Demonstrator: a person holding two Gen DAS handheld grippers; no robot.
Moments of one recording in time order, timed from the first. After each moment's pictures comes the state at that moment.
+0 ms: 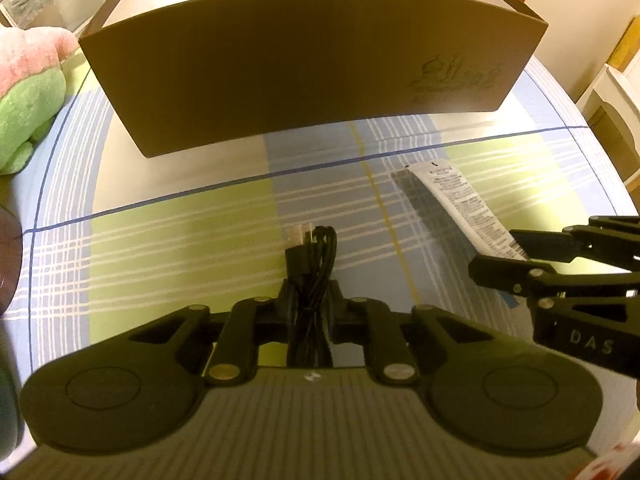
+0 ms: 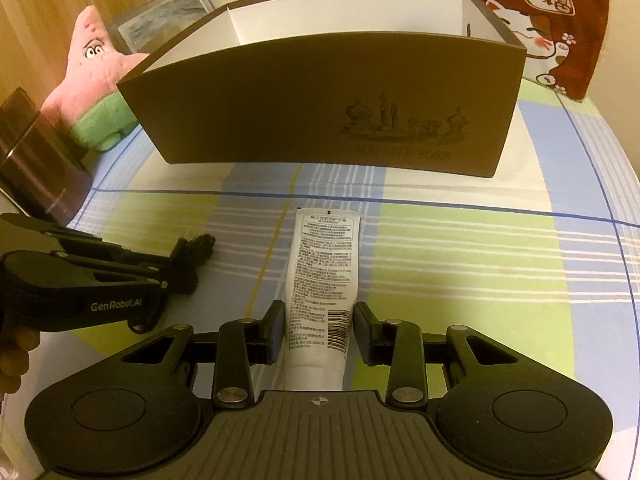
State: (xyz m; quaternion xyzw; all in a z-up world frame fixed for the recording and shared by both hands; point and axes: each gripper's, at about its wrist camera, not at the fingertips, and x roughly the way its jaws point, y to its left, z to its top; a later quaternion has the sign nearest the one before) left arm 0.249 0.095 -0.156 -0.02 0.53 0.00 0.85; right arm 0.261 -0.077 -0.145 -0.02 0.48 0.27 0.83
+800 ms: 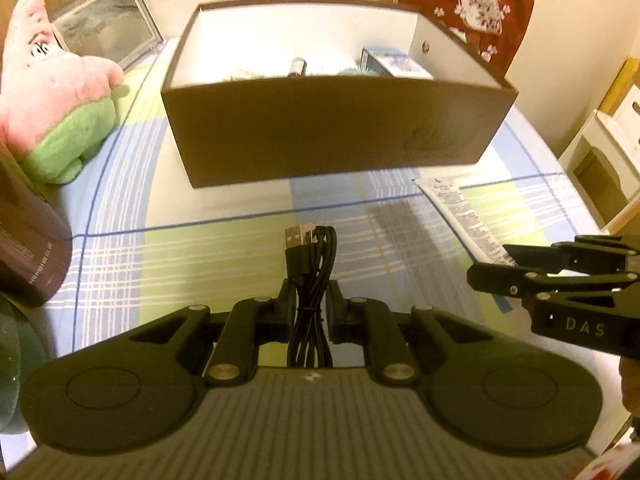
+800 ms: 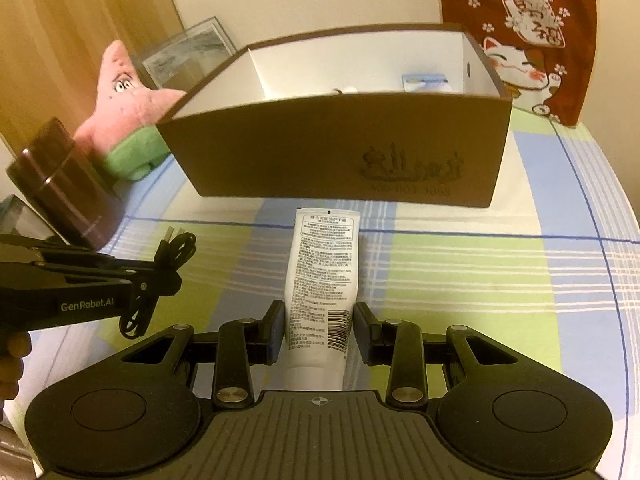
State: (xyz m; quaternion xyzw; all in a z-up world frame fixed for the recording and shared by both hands) left arm 0.206 0.108 -0.097 -0.04 0.47 0.01 0.88; right arm 0.237 -0.089 -0.105 0.01 0.44 0.29 0.85
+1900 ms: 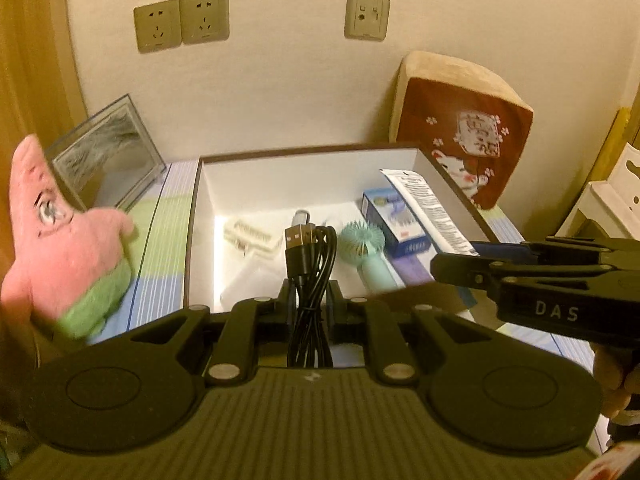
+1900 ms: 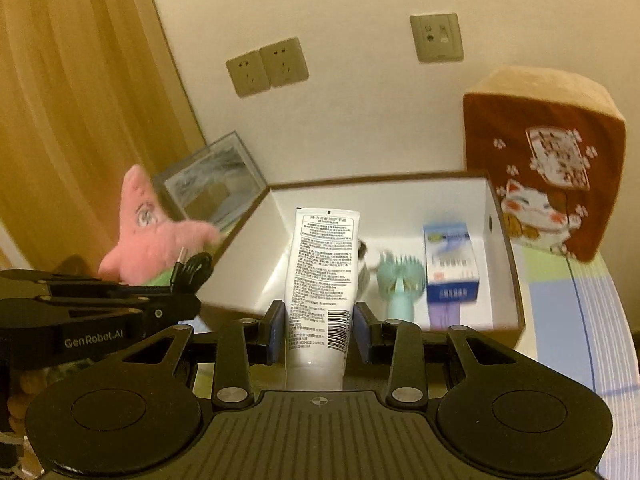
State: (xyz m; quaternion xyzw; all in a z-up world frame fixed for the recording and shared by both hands) left arm 0.294 0.121 0.008 -0.02 0.37 0.02 0.93; right arm 0.322 -0.070 -0.006 0.05 0.34 0.32 0.88
